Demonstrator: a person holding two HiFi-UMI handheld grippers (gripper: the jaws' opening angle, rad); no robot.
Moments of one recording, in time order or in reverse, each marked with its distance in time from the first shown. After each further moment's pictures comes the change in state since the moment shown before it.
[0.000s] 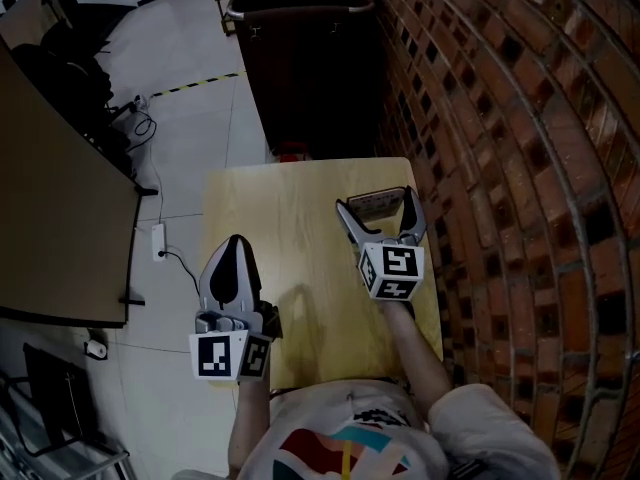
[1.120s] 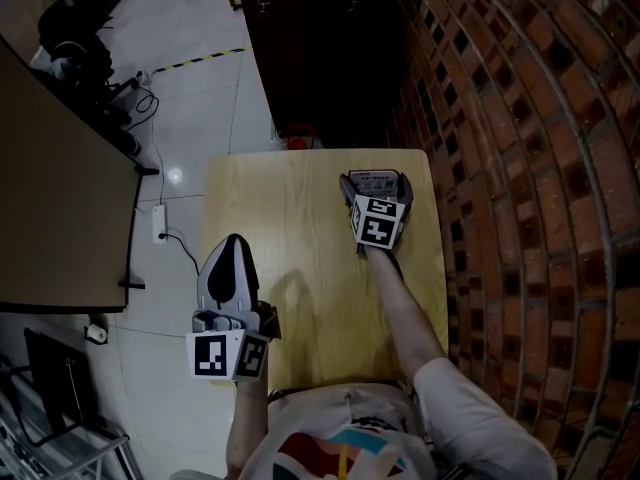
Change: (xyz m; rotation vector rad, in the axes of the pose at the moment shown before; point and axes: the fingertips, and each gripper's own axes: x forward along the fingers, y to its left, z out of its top) left arm 0.019 0.034 -0.036 -0.026 0.086 0.059; right arm 0.119 -0.037 -0.139 0.058 0.323 -0.136
